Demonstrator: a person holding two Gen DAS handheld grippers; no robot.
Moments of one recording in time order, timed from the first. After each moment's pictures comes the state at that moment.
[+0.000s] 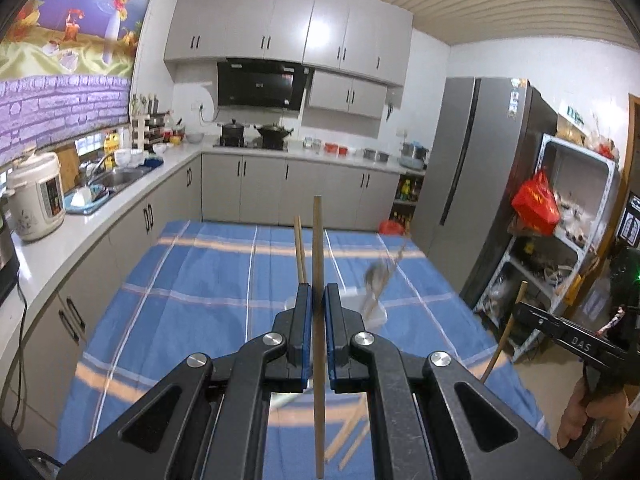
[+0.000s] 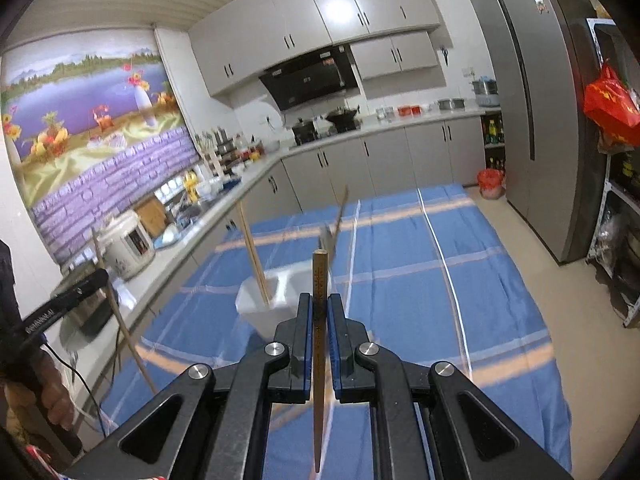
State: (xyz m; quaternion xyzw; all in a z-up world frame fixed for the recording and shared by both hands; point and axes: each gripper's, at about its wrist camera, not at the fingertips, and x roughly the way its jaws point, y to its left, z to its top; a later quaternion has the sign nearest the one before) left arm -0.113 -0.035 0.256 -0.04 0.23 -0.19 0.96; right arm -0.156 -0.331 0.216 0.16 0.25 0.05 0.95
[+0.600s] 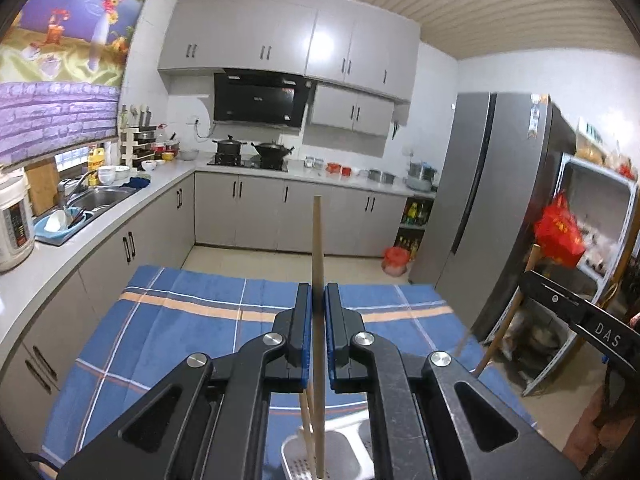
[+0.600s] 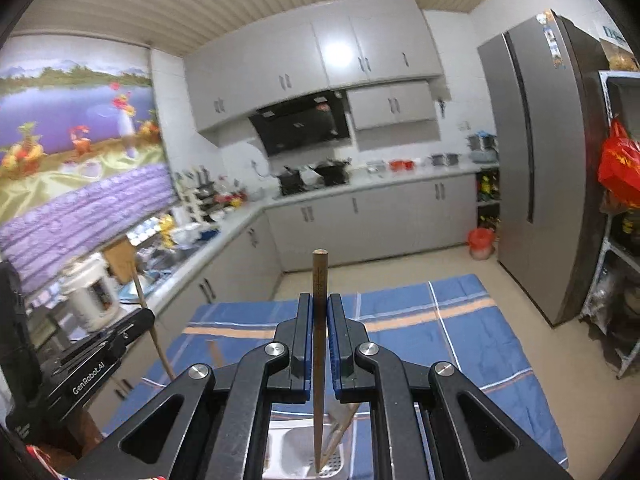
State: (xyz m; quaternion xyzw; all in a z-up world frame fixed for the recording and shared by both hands) left arm 0.081 -0.096 0.247 -0.04 0.21 -0.19 0.96; right arm 0.024 -0.300 0.256 0.12 0.19 -0.01 0.97
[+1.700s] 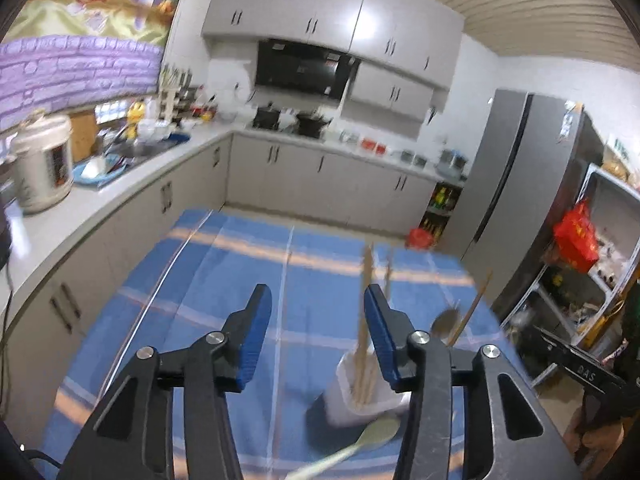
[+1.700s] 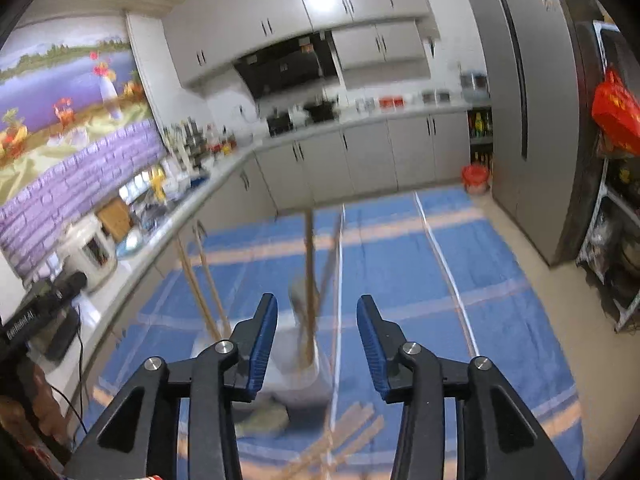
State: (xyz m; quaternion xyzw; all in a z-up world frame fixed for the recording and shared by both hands) left arm 0.013 -0.012 0.208 -0.08 0.28 -0.12 0.95; right arm -0.028 -0.327 0.168 0.15 0.31 0.00 0.94
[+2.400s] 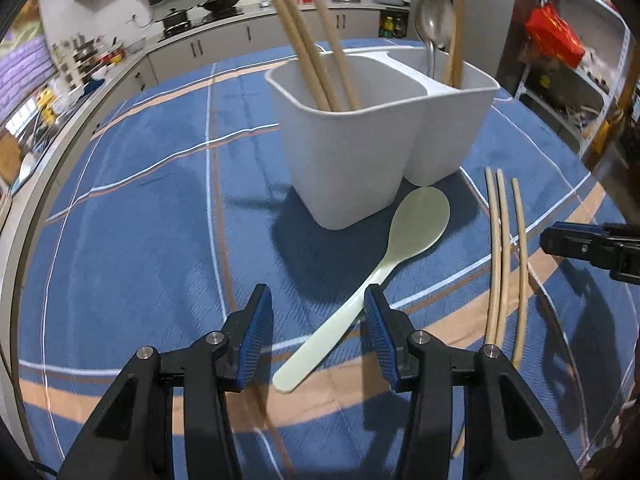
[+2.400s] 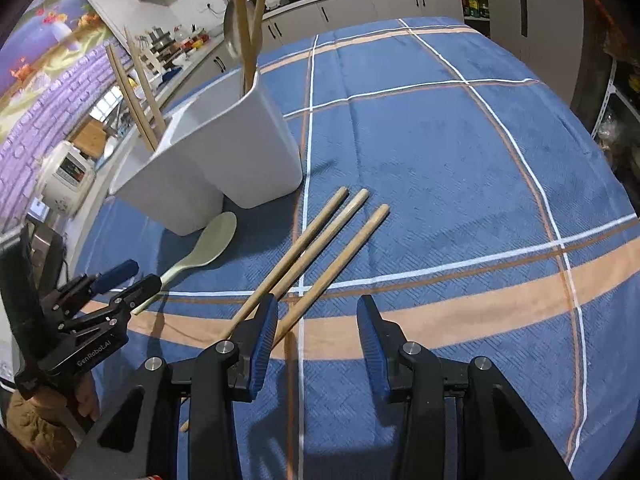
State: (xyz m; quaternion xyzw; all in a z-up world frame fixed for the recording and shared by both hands) left arm 0.004 -0.086 0.031 0.14 0.46 -0.22 0.85; right arm -0.044 -0.312 0.019 0.18 0.49 0.02 0.85
